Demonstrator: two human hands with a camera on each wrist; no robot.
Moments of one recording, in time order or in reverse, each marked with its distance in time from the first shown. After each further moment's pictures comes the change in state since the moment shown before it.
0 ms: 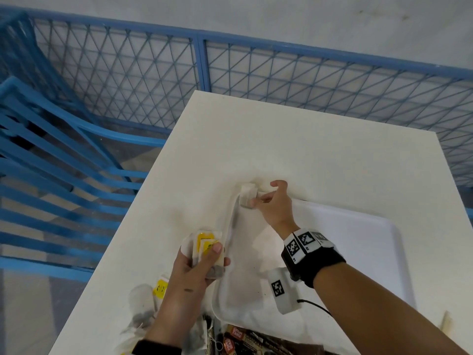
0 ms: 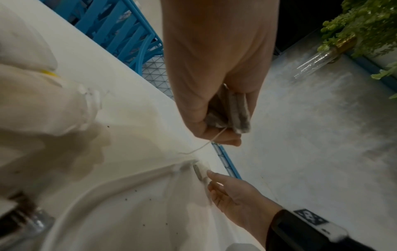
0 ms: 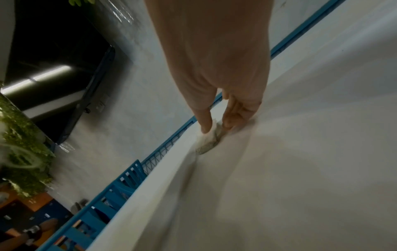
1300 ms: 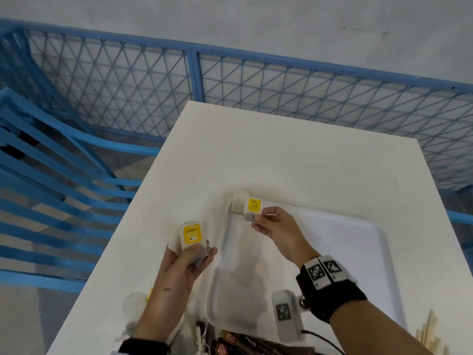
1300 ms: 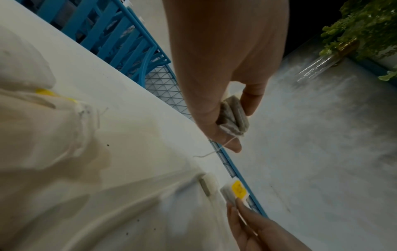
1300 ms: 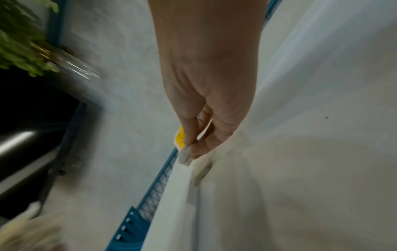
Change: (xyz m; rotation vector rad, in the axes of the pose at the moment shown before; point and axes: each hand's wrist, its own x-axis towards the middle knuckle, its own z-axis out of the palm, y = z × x) left_hand 0.005 0.014 -0.004 -0.126 0.039 -0.051; right_hand -0.036 0.004 -0.034 0.658 -0.226 0.229
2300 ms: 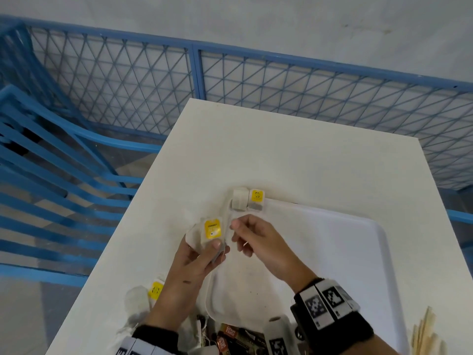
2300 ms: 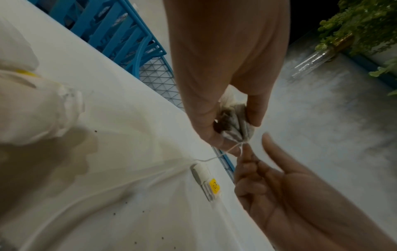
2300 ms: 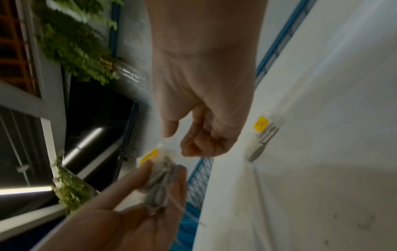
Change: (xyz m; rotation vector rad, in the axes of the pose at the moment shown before) left_hand 0.000 -0.009 0.011 0.253 -0.096 0.068; right_hand -0.057 -0.005 0.040 -0.351 -0.247 -0.067
